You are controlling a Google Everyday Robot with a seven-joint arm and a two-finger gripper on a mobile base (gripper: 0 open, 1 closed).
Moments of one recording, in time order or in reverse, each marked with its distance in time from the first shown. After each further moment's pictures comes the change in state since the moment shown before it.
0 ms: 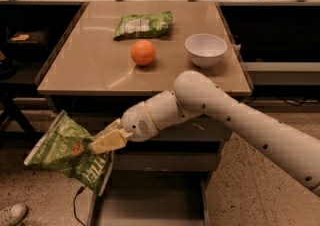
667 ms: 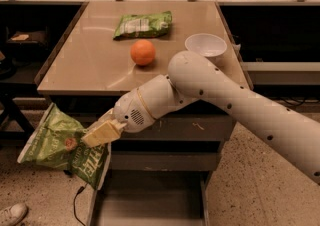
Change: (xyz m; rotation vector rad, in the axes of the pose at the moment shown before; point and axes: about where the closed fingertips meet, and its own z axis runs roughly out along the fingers) arm -0.037 0.027 -0.006 0.051 0.077 -0.081
